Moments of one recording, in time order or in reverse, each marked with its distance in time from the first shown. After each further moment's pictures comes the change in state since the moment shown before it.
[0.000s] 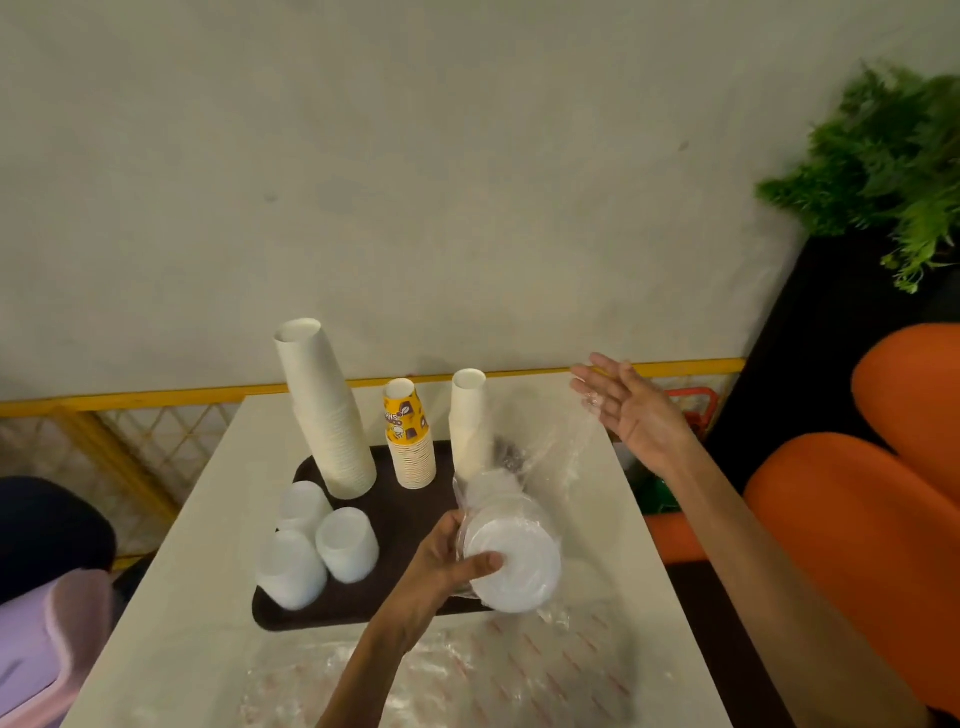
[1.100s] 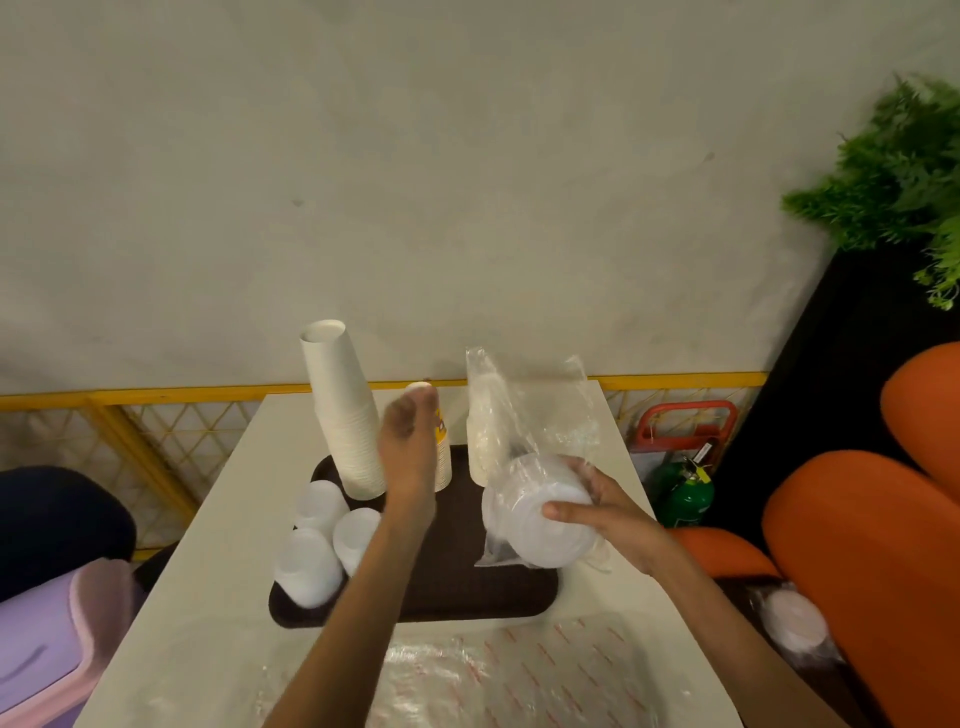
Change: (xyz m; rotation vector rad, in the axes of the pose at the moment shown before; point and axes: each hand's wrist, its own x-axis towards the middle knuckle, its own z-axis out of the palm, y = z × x) left_hand 0.035 0.106 -0.008 -0.204 0.731 0.331; right_hand -0.039 0.076 0.019 -0.441 -0.252 0.182
